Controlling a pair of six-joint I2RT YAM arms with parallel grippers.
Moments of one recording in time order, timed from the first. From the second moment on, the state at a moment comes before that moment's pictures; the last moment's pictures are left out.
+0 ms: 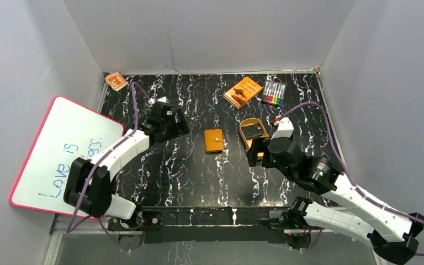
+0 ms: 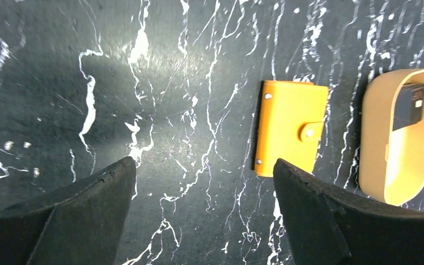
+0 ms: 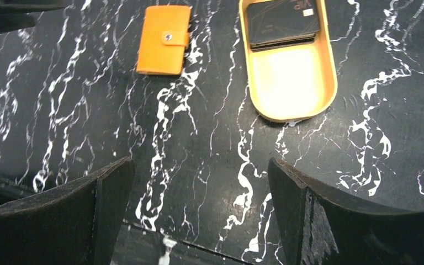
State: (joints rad) left arm -0.43 1.44 0.93 -0.35 -0.05 -0.68; right arm 0.98 0.73 0.87 -0.80 0.44 0.61
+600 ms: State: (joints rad) left arm -0.43 1.04 0.84 -0.53 -0.12 -0.84; right arm 0.98 0.86 0.84 -0.55 0.75 0.82
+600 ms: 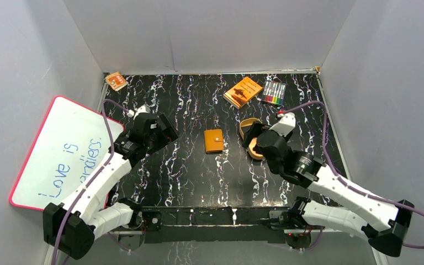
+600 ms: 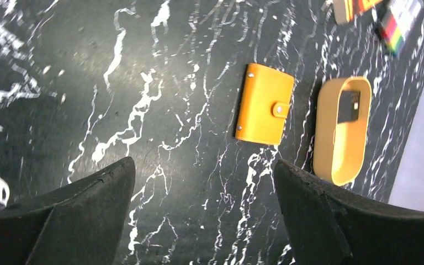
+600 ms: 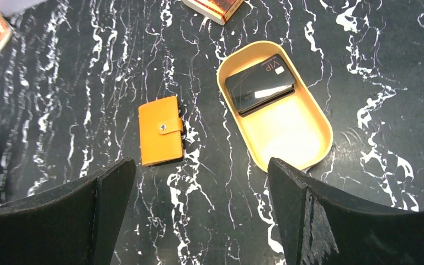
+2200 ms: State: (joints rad) left arm -0.46 1.05 1.73 -0.53 -0.28 -0.31; right arm 0.98 1.01 1.56 -0.17 0.74 -0.25
